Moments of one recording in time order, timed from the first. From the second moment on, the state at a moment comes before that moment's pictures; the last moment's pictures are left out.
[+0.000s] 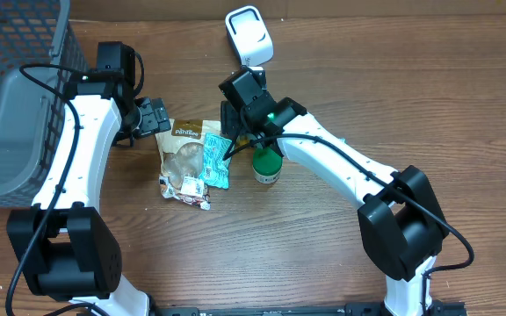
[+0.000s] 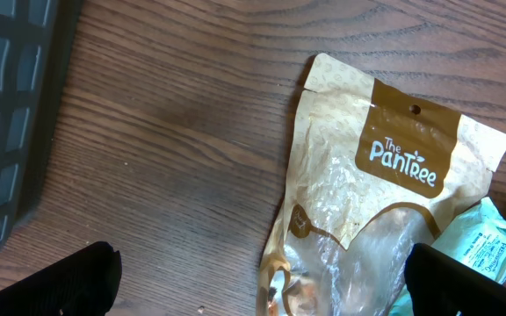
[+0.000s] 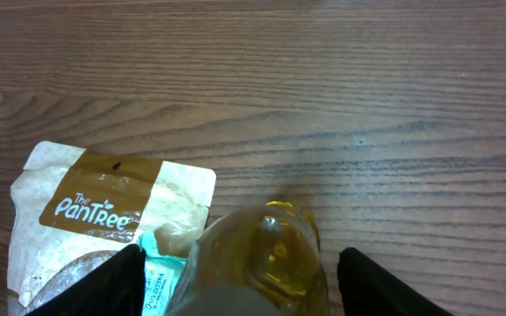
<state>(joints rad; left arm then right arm) 0.01 1.79 1.52 -1.07 -0.11 -0.34 0.68 2.02 1.62 -0.57 0.15 0.57</state>
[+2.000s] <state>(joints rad) 0.01 1.79 1.52 -1.07 -0.11 -0.34 0.68 2.02 1.62 -0.60 0.15 0.56</state>
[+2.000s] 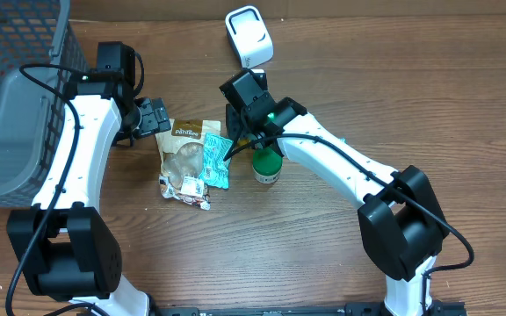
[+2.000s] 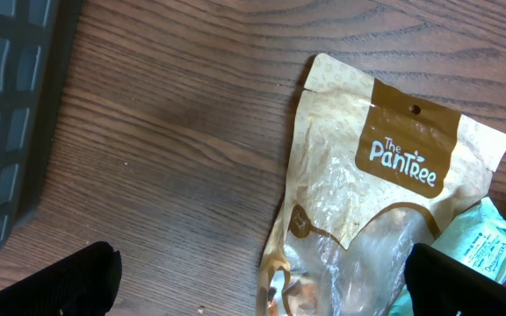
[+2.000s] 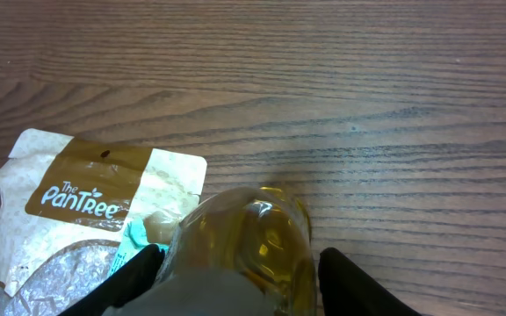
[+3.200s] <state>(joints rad) 0.01 1.79 1.52 -1.07 -0.11 -0.34 0.67 2.03 1.62 -0.56 0.17 0.56</state>
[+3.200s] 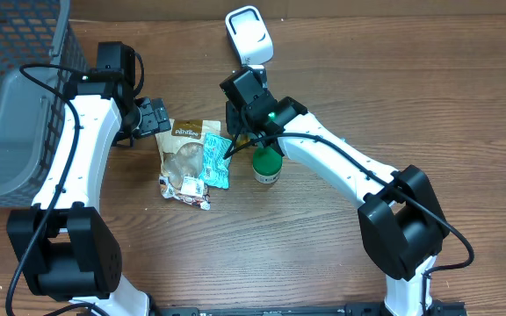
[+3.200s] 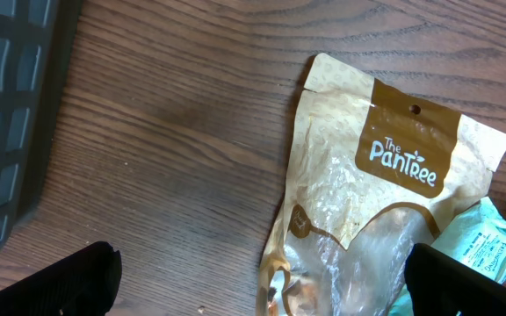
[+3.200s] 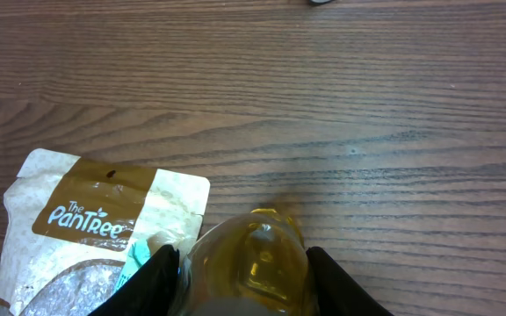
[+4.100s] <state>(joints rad) 0.01 1.79 1.52 -1.07 -0.11 -0.34 0.03 1.64 1.62 -1.13 -0.92 0.24</state>
